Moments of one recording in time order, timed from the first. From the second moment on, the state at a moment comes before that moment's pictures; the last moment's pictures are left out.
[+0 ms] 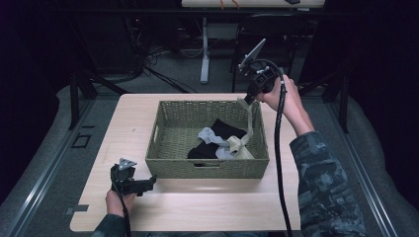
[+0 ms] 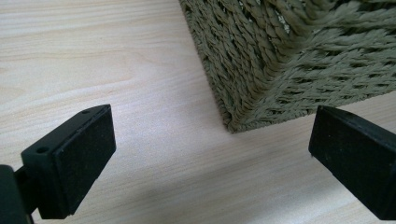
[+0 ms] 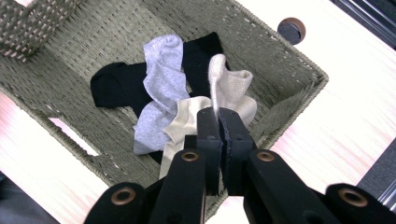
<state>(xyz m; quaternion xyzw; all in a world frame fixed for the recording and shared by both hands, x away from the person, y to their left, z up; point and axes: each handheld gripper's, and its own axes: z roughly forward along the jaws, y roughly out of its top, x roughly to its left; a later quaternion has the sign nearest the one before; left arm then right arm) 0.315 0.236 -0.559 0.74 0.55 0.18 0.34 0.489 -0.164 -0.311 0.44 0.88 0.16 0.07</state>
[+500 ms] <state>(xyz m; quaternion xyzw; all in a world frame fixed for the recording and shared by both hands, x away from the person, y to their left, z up) 0.315 0.235 -0.559 0.75 0.55 0.17 0.34 0.488 -0.171 -0.277 0.45 0.88 0.15 0.08</state>
